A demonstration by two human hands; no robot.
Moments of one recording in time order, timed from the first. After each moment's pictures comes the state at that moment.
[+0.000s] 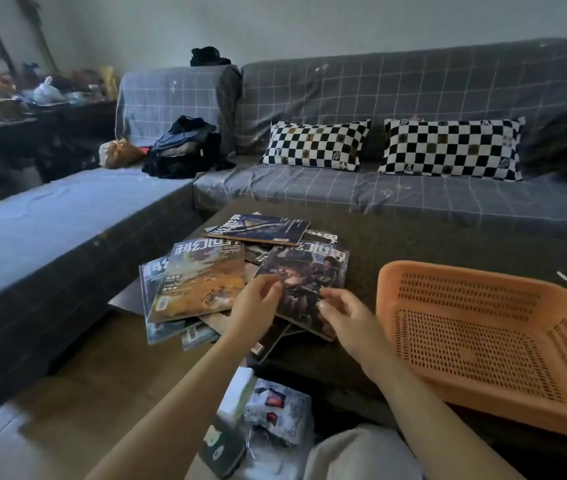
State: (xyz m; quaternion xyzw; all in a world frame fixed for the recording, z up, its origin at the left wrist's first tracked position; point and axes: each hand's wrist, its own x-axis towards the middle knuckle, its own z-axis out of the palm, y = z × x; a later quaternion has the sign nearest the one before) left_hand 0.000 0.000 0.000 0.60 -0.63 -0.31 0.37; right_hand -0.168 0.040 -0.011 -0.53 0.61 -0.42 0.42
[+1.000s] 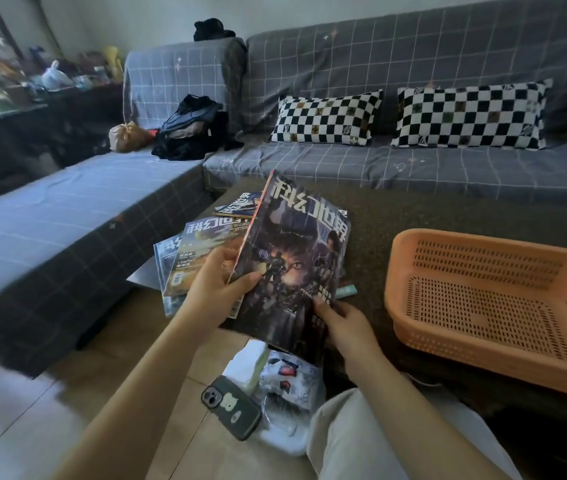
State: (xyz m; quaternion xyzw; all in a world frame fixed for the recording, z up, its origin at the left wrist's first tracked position) left_hand 0.057 0.053 0.036 0.58 -0.56 -0.40 0.43; right_hand -0.134 0.075 -0.025 -0.34 0.60 -0.46 0.57
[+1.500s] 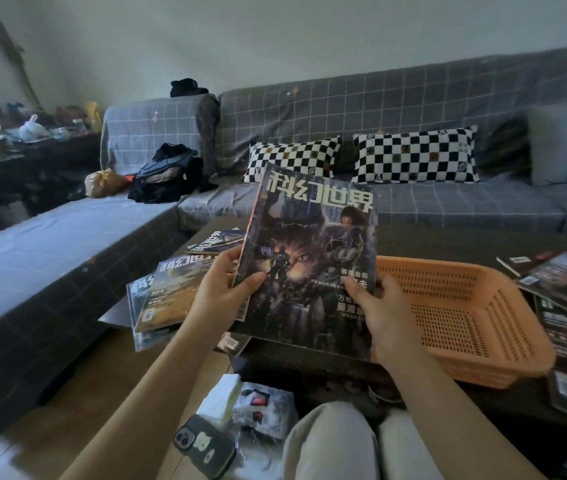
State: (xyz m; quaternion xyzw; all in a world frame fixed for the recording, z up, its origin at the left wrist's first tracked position) left_hand -0.011 0.080 0.081 0.48 -0.63 -0.39 0.47; right_hand -0.228 0.119 0.053 -0.35 0.56 -0.61 0.45
